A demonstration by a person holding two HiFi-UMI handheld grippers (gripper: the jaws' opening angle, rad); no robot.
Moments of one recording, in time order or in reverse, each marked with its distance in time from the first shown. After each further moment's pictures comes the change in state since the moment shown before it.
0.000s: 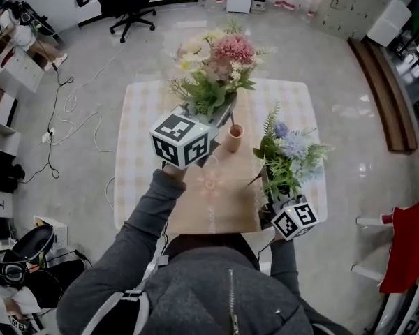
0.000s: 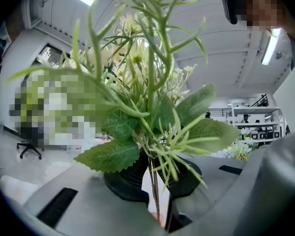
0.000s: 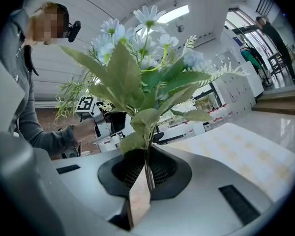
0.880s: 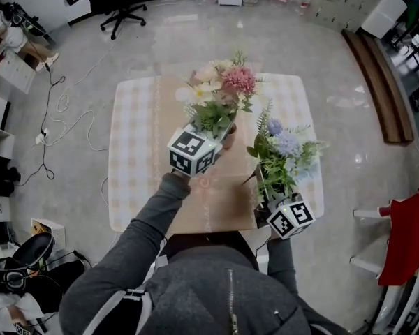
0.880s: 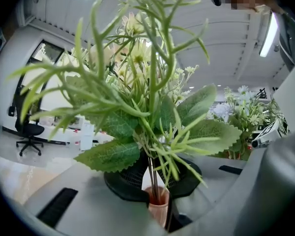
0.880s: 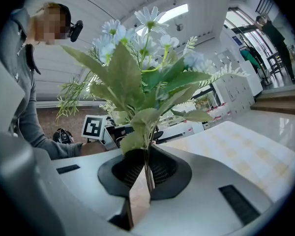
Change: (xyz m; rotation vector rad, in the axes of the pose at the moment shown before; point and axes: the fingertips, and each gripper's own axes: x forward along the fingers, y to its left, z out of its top) left arm 0.023 -0.005 -0.101 0.028 0.080 -0.017; right arm -0.001 -0.003 -0.006 0.007 0.016 -0.013
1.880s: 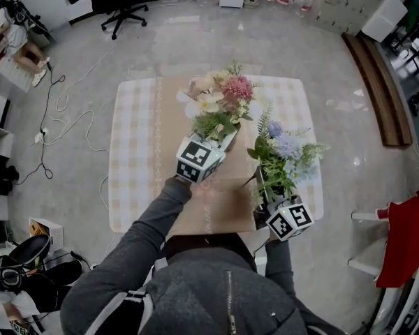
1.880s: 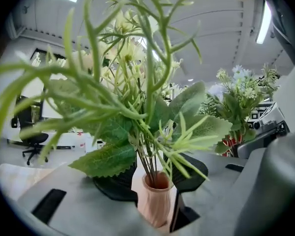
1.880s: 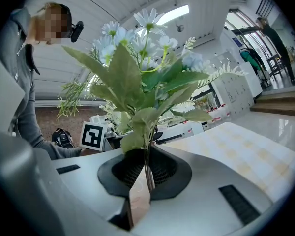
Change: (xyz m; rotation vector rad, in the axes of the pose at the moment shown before) left arm -0.003 -0.003 -0.026 0.100 0.049 0.038; right arm 0.002 0.004 0.002 -0.012 -0.009 -0.007
